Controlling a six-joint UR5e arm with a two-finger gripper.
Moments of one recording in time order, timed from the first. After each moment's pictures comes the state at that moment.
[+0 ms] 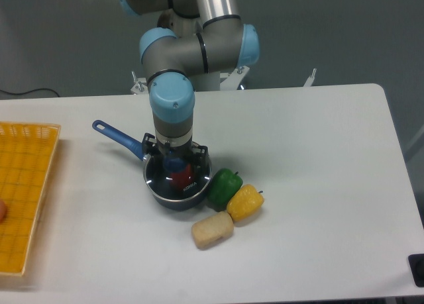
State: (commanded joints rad) arm 2.29 -1.82 -1.76 -1.15 1.50 0.48
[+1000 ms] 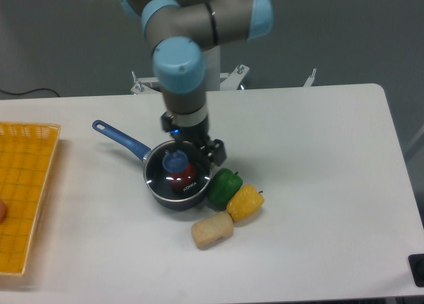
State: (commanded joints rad) arm 2.44 -1.76 -1.59 -1.27 1.58 1.27
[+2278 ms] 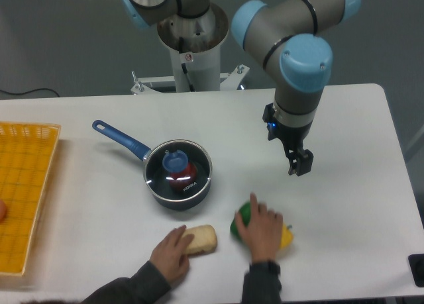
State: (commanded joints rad) arm 2.63 -1.92 -1.50 -1.29 1.56 1.73
